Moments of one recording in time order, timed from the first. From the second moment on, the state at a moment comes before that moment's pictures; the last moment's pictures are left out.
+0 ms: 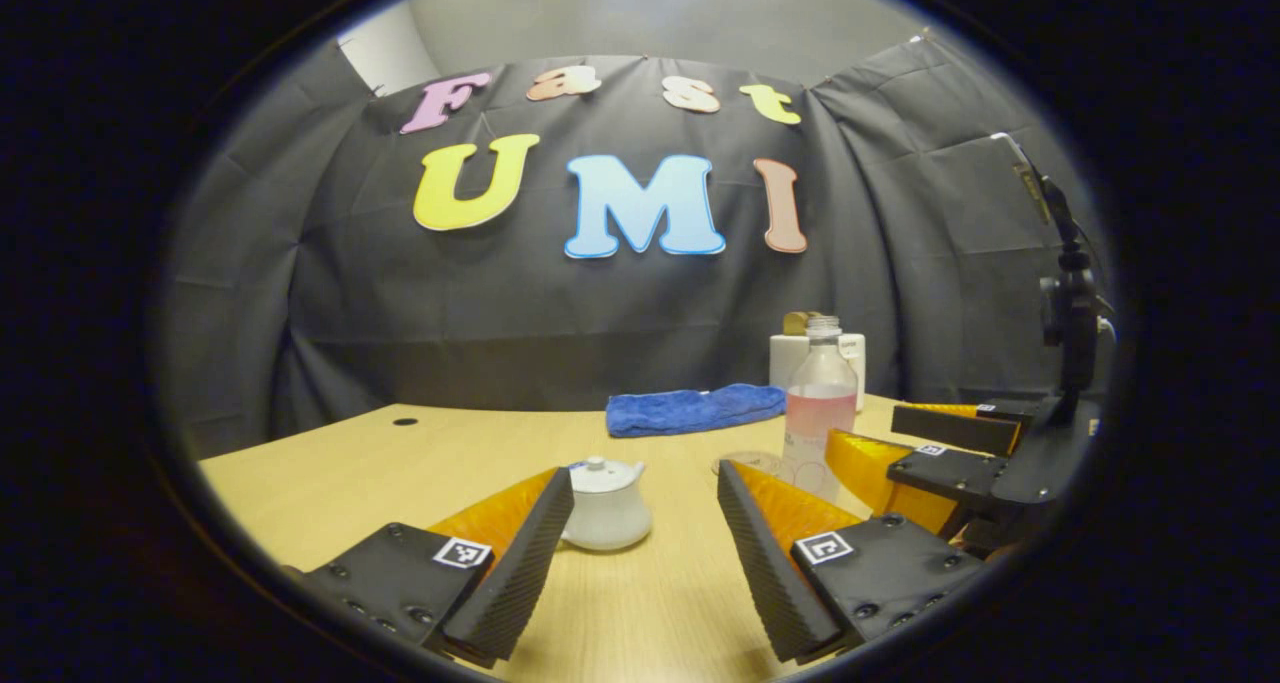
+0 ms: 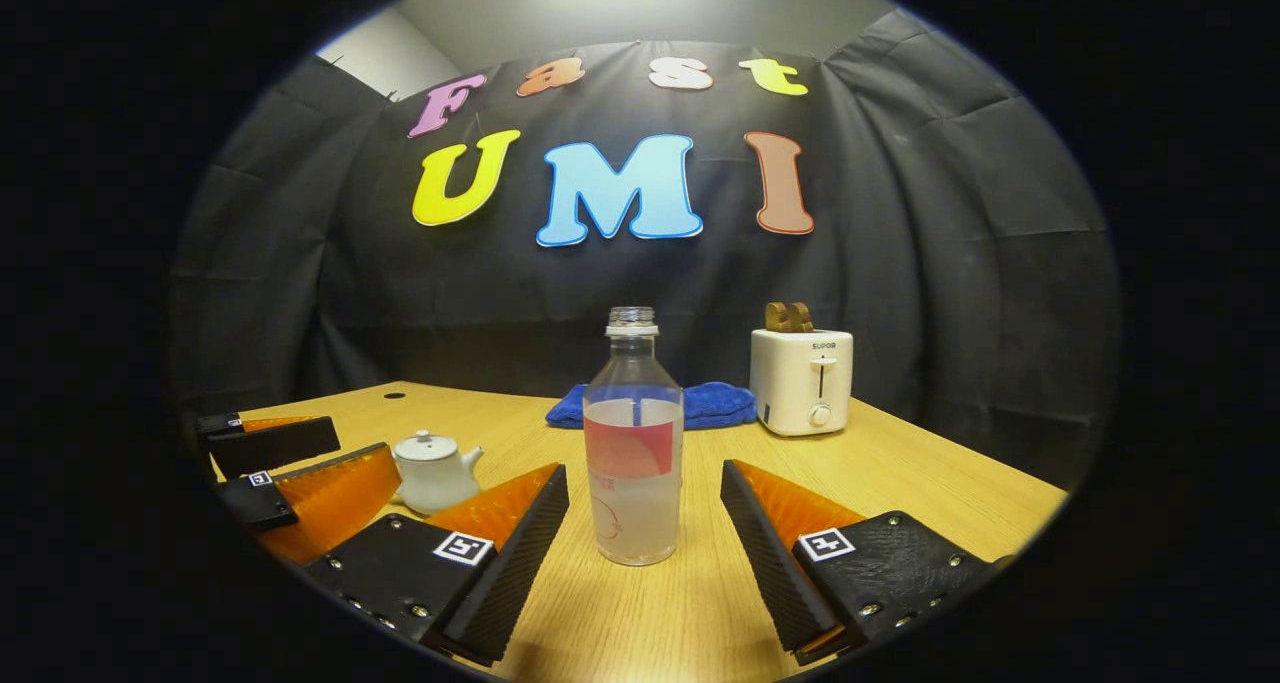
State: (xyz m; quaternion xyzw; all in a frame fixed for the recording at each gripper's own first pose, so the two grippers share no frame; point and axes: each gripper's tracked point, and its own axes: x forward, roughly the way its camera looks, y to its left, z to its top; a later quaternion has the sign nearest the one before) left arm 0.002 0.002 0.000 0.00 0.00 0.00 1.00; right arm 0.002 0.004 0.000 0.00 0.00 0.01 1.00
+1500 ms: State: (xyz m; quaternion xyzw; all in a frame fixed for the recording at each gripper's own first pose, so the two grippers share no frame) left arm 0.006 0.000 -0.016 0.00 0.06 -0.02 1.00; right arm 0.068 0.005 -0.021 0.04 0.08 0.01 1.00
